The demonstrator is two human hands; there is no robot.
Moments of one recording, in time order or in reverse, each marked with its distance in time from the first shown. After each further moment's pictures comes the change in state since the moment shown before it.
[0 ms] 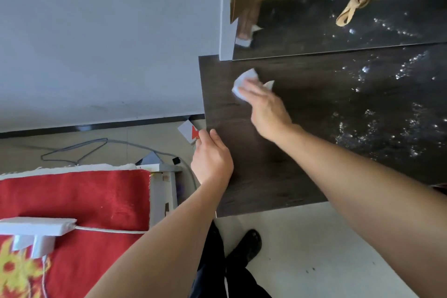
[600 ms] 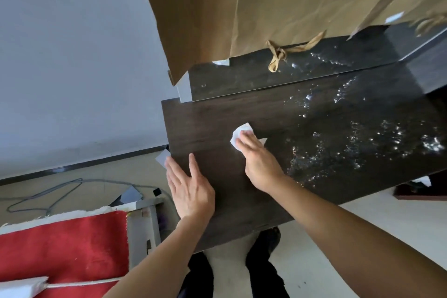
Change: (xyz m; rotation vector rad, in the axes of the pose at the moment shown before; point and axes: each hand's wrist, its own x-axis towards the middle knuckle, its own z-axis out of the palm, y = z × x) left_hand -0.010 0.013 0.011 0.327 0.002 0.272; right_hand -0.069 0.037 -0.030 0.028 -0.157 0.145
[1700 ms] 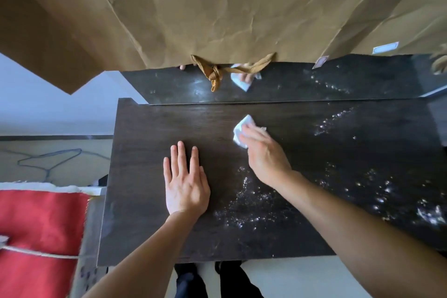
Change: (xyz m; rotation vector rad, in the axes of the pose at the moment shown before) left_hand 0.005 0.141 0.058 0.153 0.163 0.117; right_hand 0.044 0.156 -0.073 0.074 0.041 -0.159
